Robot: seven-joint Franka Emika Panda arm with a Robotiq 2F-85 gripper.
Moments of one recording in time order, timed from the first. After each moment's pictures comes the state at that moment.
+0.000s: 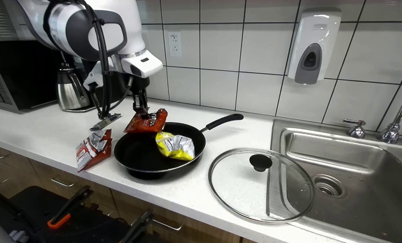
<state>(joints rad) 0.09 -0.15 0.01 -2.78 0.31 2.88 0.78</state>
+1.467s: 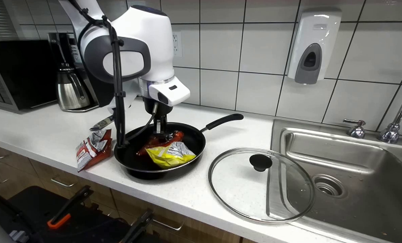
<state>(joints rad) 0.08 -0.02 -0.16 -2.78 0.56 2.88 0.43</state>
